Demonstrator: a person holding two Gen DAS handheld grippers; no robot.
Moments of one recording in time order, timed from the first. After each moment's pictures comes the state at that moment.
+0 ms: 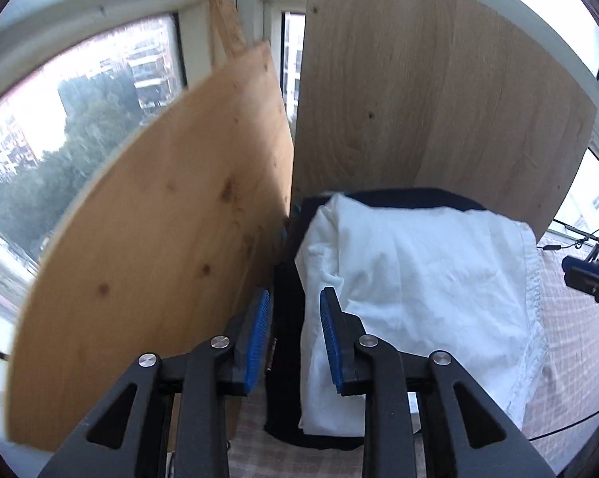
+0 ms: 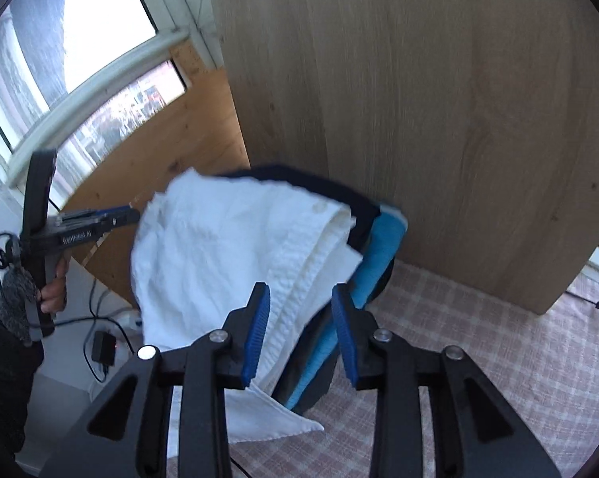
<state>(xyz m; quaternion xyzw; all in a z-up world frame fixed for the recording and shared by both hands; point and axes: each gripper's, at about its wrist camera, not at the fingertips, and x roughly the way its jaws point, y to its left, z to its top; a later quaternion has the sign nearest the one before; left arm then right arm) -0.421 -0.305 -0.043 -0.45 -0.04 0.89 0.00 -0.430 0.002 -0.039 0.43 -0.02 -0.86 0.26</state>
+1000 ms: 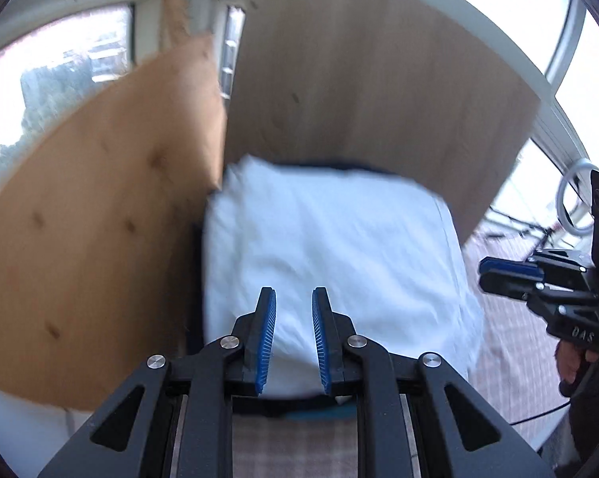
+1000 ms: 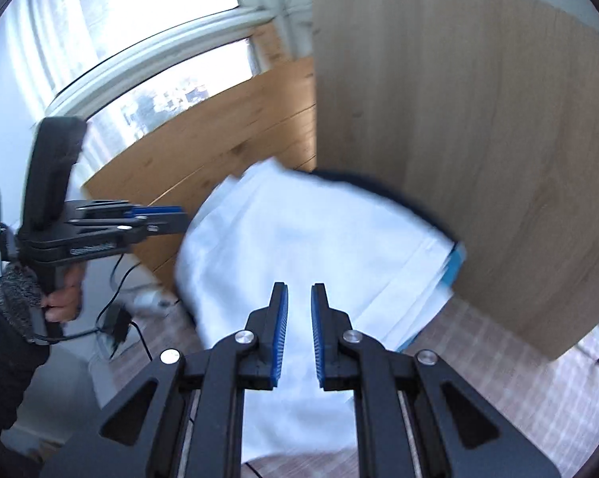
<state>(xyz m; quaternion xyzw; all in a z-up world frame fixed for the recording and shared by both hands) -0.370 -0.278 -0.080 -0.46 -0.07 0.88 0.11 -0.381 -0.060 -0.044 0.42 0.05 -0.84 0.33</state>
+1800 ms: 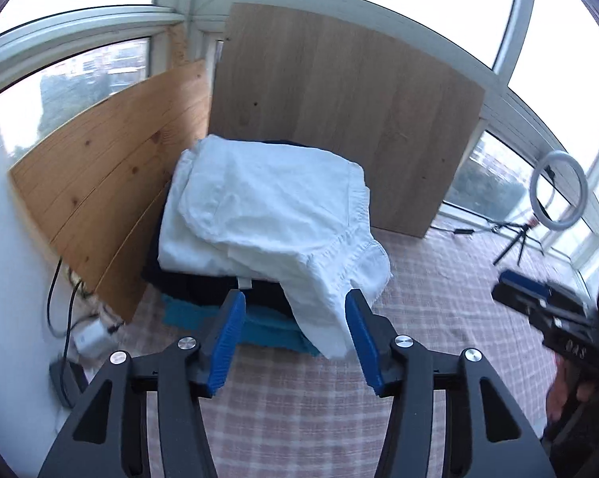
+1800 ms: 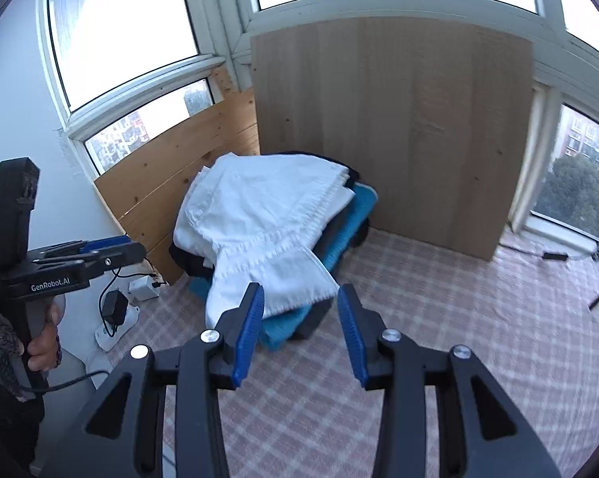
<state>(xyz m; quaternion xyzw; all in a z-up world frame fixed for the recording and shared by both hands) -0.215 -0.198 -0.040 -0.39 -0.10 0.91 0.06 -0.228 0.046 -0.030 0.37 -0.01 -0.90 0.21</state>
